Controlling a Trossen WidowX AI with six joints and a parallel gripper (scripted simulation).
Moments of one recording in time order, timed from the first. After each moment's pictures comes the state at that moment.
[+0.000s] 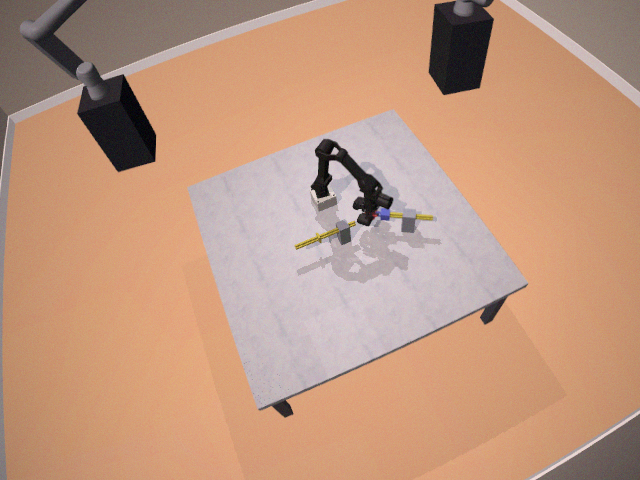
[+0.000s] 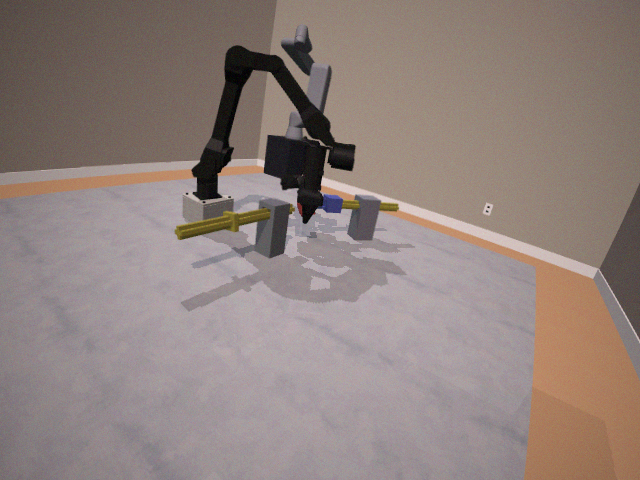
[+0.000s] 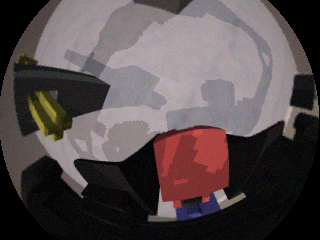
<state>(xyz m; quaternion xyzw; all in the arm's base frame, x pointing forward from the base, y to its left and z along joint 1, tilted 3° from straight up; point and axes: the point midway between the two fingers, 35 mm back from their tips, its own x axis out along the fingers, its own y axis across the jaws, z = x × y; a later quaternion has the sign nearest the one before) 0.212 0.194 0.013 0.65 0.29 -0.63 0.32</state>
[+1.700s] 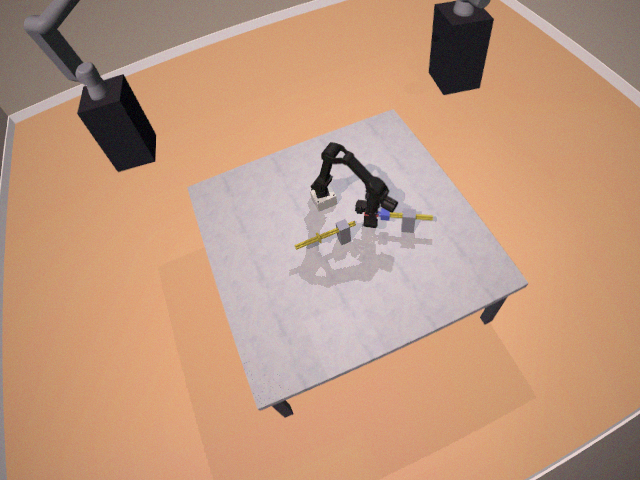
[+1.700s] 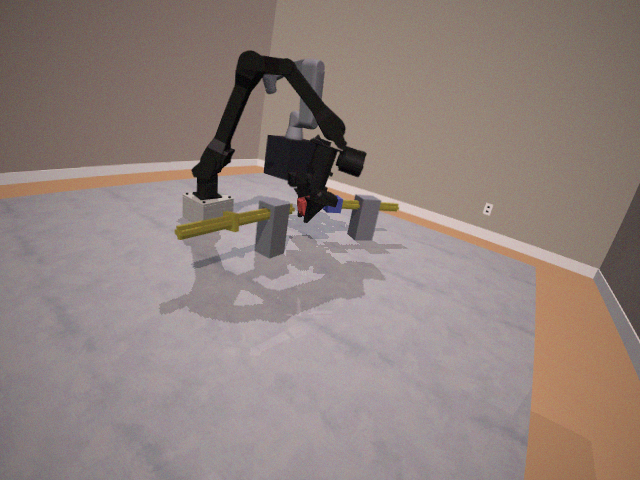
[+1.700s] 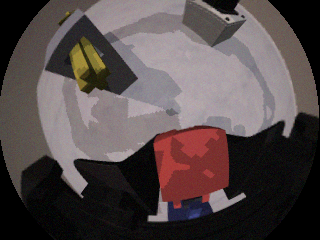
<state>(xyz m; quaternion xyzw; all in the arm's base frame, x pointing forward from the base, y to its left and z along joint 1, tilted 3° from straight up) 0.220 0.185 0.021 0.53 0.35 -0.62 0.46</state>
